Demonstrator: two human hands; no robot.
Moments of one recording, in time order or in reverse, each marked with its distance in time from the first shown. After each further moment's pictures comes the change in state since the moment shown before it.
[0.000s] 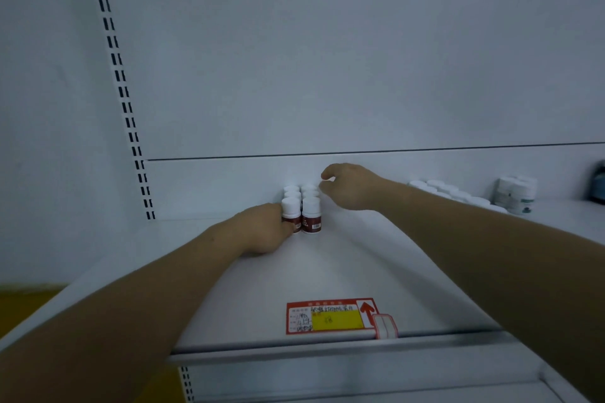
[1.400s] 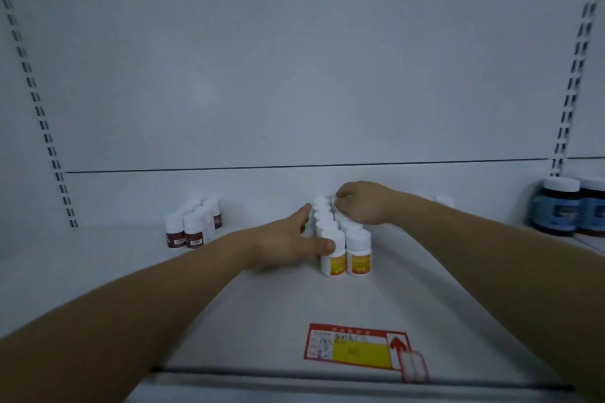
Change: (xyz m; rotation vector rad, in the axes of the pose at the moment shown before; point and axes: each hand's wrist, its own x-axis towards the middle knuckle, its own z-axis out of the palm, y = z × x) left_hand 0.046 0.216 0.053 -0.589 -0.216 0.096; right_hand -0.010 0.212 -0.071 -0.084 -0.167 -0.083
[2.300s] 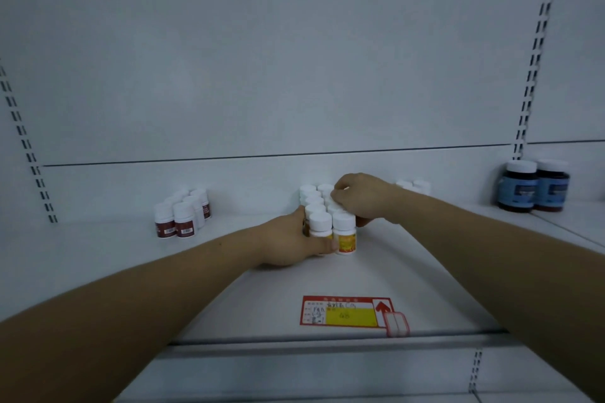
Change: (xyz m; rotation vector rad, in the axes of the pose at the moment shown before) left_hand -0.001 0.000 0.022 0.214 0.044 0.069; right_hand -0.050 -0.010 -0.003 0.436 0.036 0.180
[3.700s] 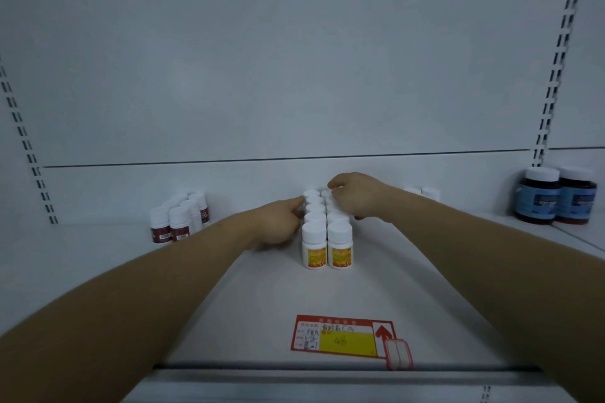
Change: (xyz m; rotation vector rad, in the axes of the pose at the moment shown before) left_hand 0.036 -0.015 -0.025 0.011 0.121 -0.202; right_hand 0.022 -0.008 -0.003 -0.210 -0.019 -0.081
